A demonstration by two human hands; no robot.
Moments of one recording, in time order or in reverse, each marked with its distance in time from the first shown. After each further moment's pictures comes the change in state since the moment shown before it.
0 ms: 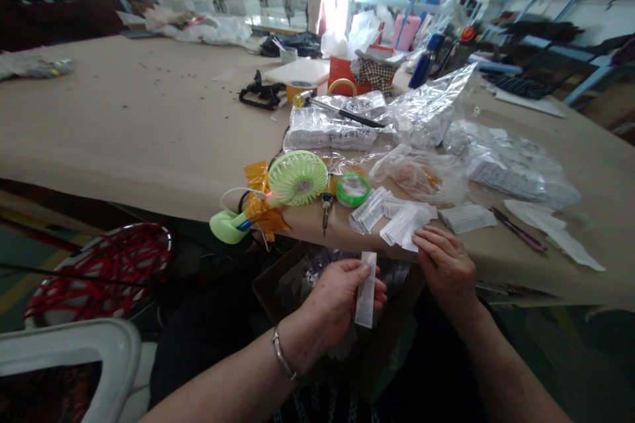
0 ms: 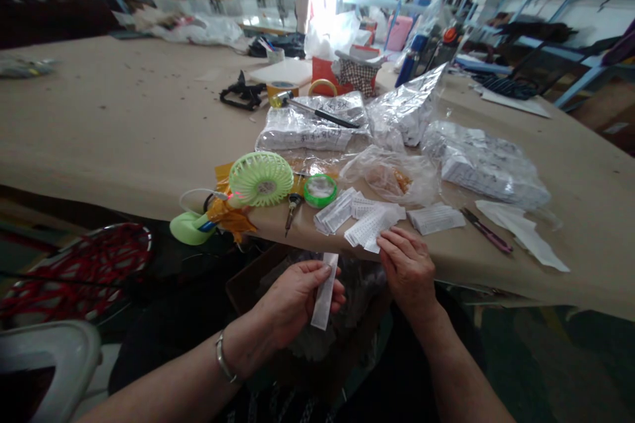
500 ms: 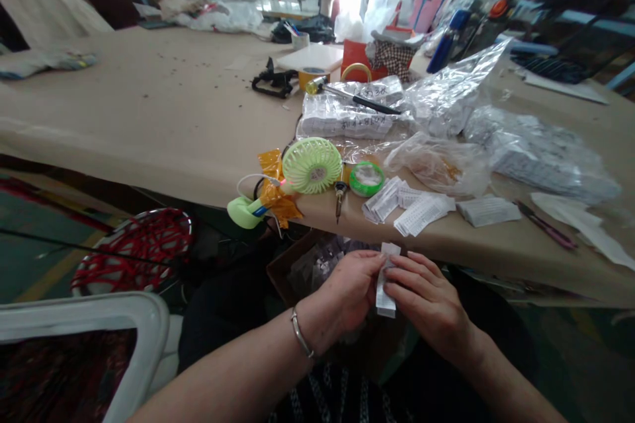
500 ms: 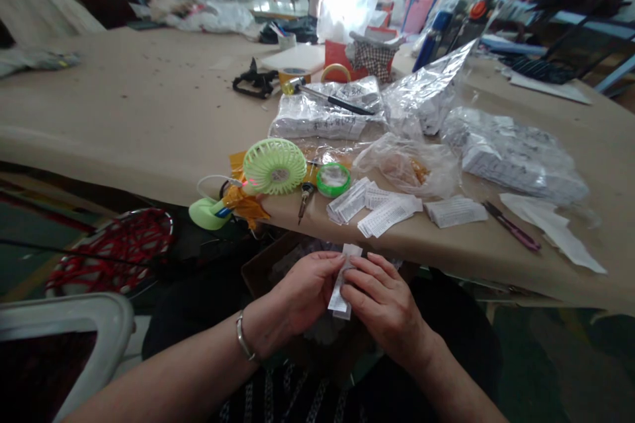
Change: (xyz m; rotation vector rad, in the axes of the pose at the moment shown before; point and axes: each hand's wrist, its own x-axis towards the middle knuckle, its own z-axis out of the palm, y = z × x) left_hand -0.002 -0.001 0.009 -0.209 -0.117 0.037; right_hand -0.011 -0.069 -0.009 0.345 -0.264 -0.273
